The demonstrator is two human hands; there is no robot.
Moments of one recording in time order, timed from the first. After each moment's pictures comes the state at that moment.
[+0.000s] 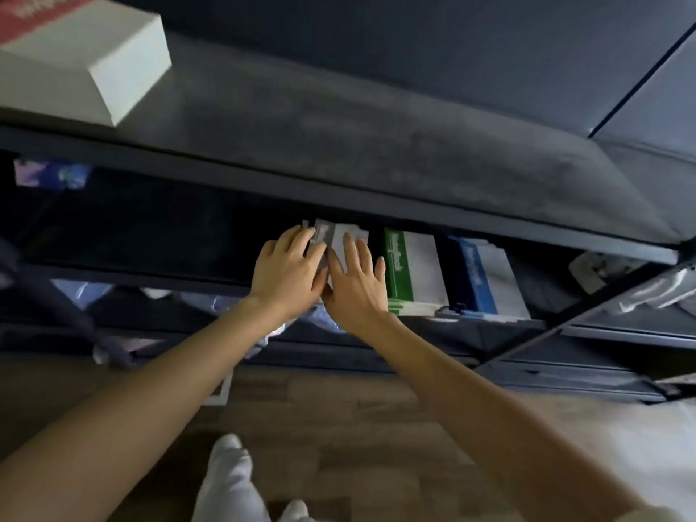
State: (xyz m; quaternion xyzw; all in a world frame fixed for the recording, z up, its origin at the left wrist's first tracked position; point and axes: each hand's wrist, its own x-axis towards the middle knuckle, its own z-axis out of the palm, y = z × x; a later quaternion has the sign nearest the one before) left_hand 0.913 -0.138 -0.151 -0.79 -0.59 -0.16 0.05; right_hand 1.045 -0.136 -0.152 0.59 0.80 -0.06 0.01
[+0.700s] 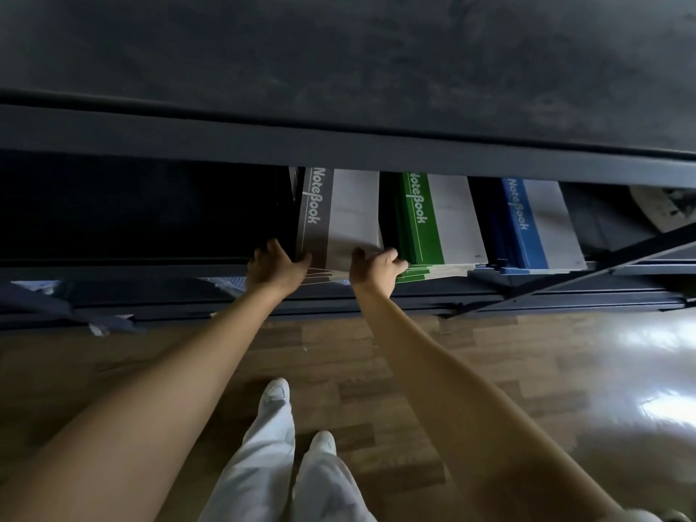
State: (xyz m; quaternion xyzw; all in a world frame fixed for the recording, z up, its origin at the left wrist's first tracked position) left_hand 0.920 -0.053 -0.290 -0.51 -0.78 -0.07 -0.36; right_hand 1.047 -0.057 -0.270 0.84 0.32 -0.37 -0.22
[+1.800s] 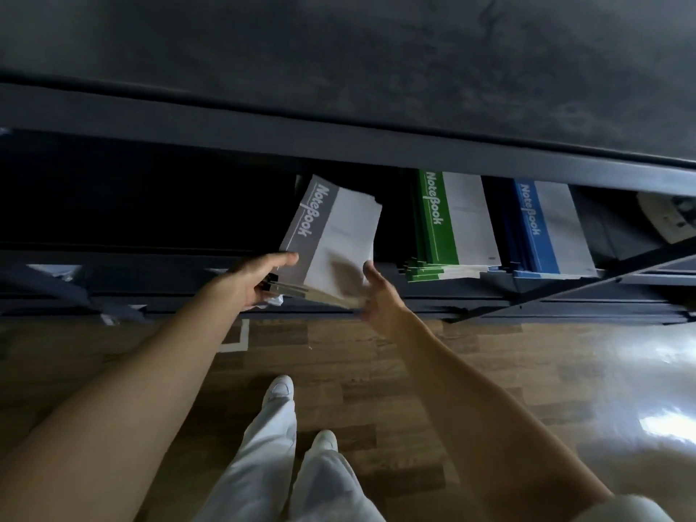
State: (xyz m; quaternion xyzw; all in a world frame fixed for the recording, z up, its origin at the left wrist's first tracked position) left_hand 0.860 -0.070 -0.275 -0.22 -0.71 -0.23 -0.63; right_hand 1.055 -0.091 -0.297 0.67 0.15 -0.66 -0.31
